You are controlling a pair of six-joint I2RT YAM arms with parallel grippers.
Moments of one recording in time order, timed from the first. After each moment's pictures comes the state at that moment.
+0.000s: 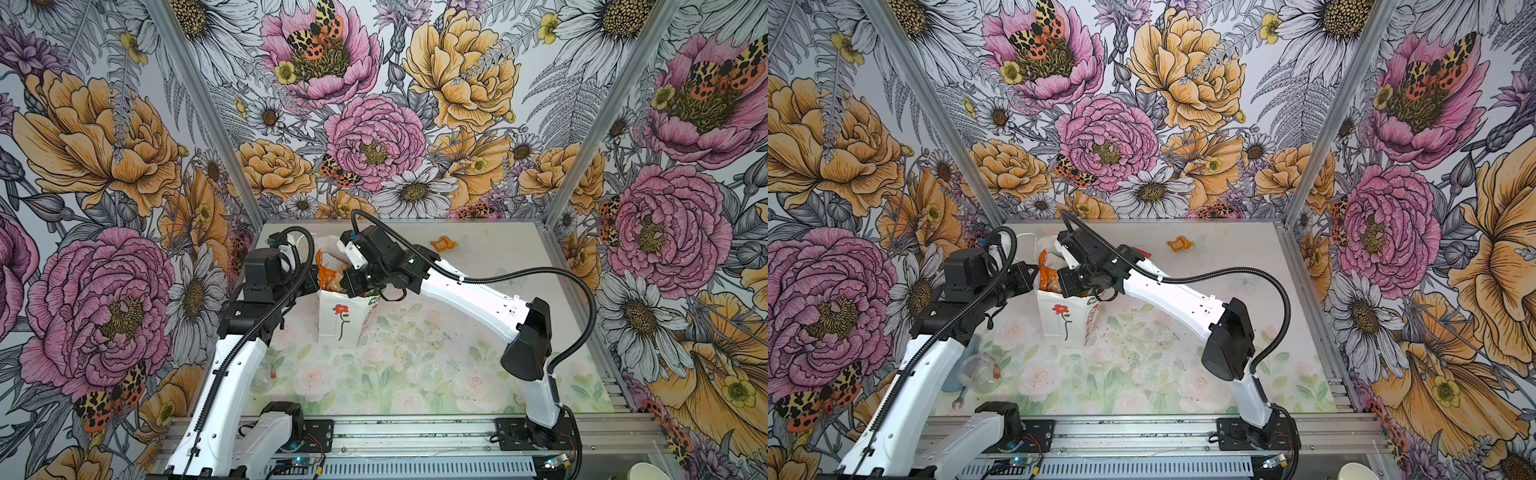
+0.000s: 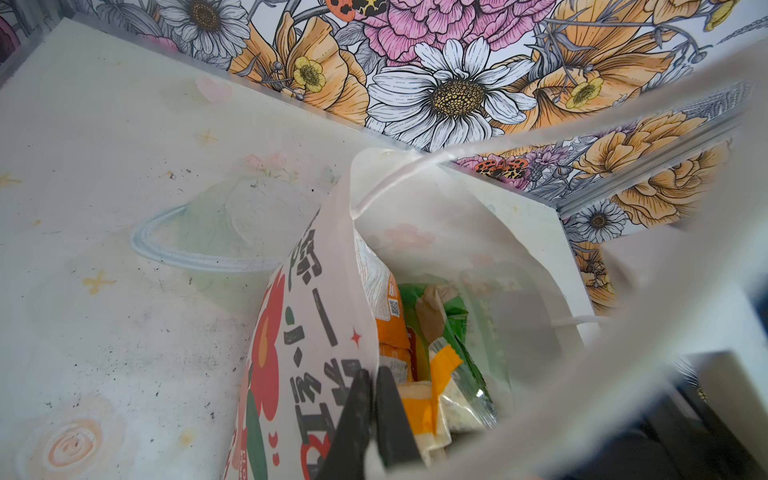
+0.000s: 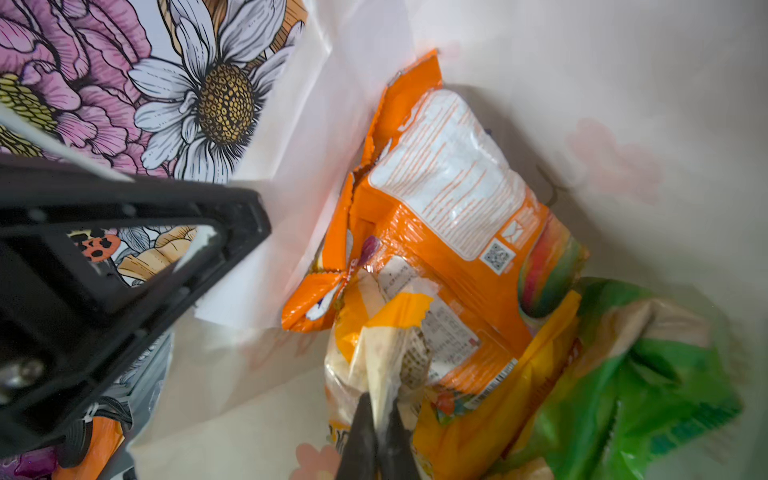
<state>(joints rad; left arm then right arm) -0.07 0.96 1.03 -0.60 0.22 -0.42 0.96 2.05 2.10 -0.81 -0.21 0.42</state>
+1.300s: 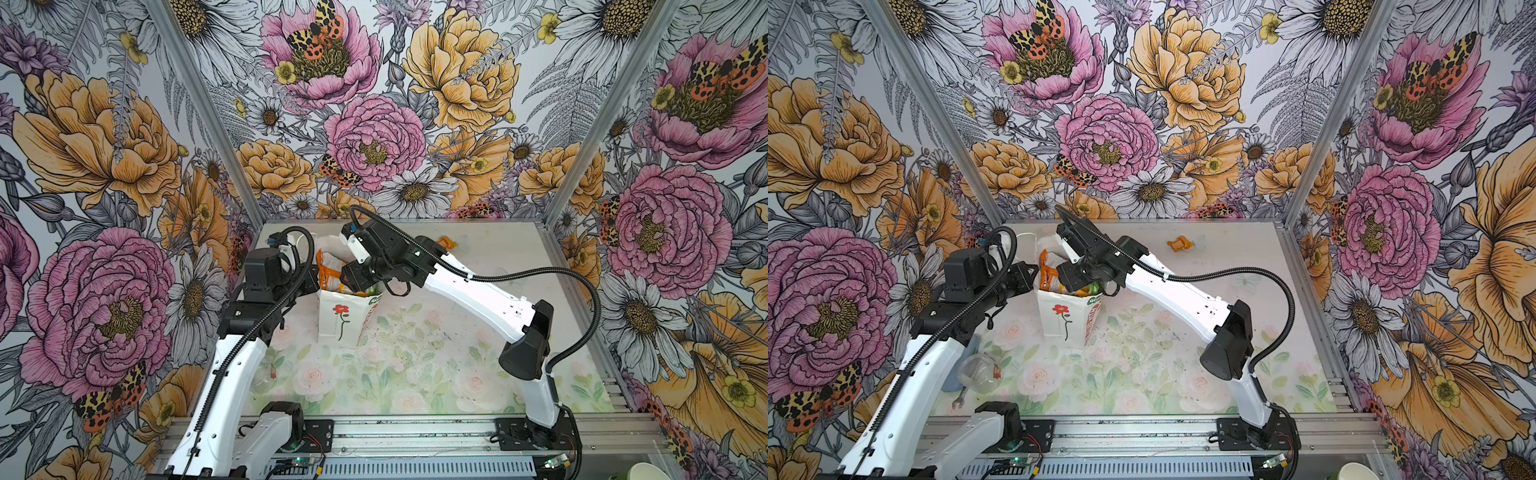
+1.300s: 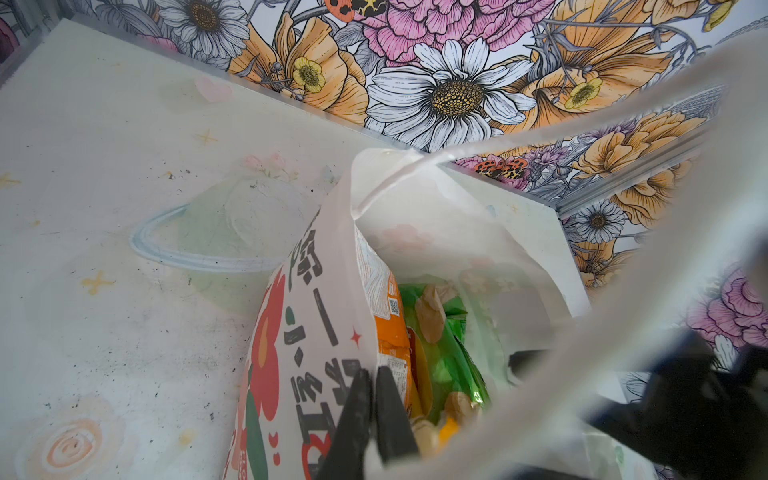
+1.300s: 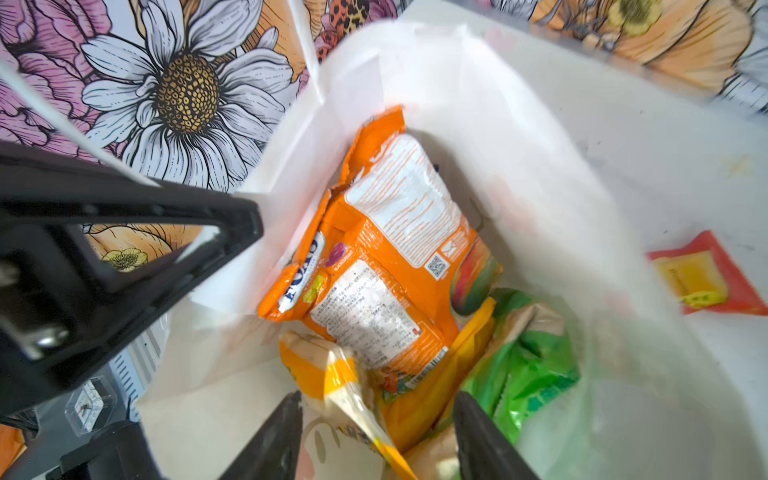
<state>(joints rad) -0.07 0.96 1.03 -0.60 0.22 -0.42 0.94 2.04 2.25 -0.96 -0.07 0.28</state>
